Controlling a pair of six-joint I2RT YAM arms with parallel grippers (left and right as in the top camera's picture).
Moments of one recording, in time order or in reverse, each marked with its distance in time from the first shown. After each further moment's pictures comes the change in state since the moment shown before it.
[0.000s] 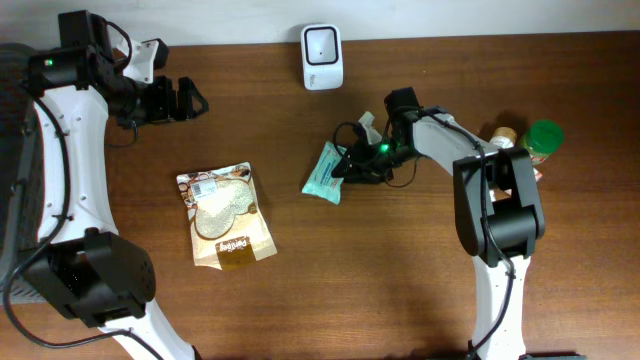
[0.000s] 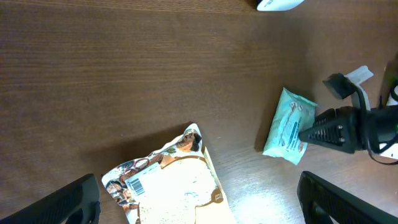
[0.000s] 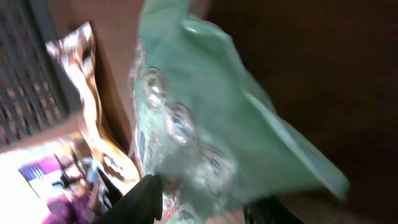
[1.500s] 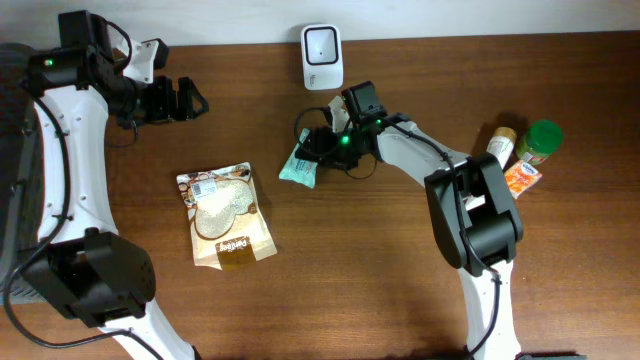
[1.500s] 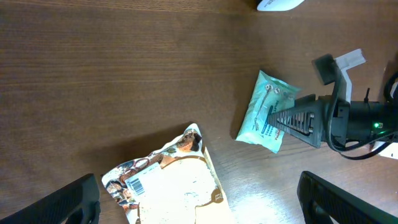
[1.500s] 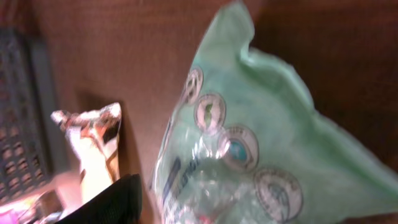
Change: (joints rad) left arm 0.000 0.000 0.000 0.000 0.000 0.000; right arm 0.174 -0.010 0.017 0.364 0.245 0.298
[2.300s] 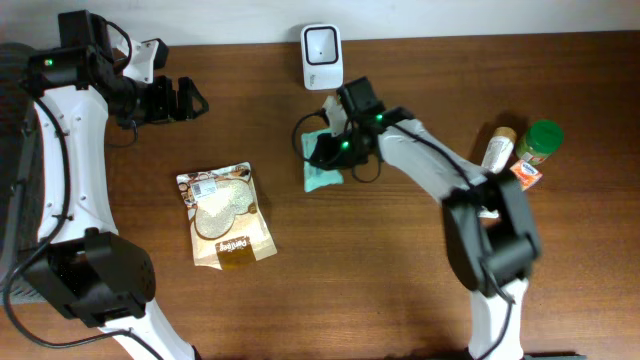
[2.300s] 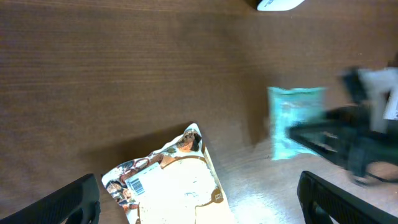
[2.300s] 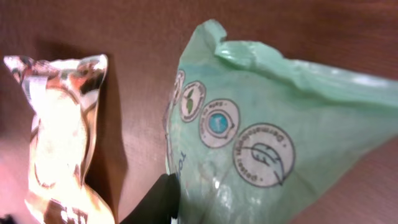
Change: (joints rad) left arm 0.000 0.000 0.000 0.000 0.000 0.000; right arm 0.031 -0.159 -0.005 -0.249 0.166 -0.291
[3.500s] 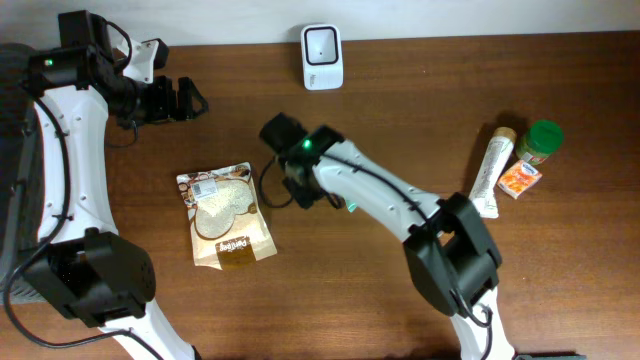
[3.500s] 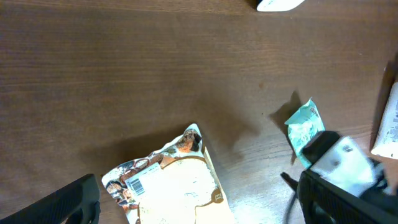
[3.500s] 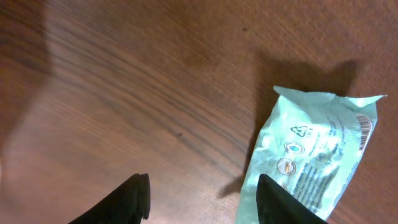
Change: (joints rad) left arm 0.000 0.000 0.000 0.000 0.000 0.000; right arm 0.286 0.045 0.207 -0.426 0.593 -0.144
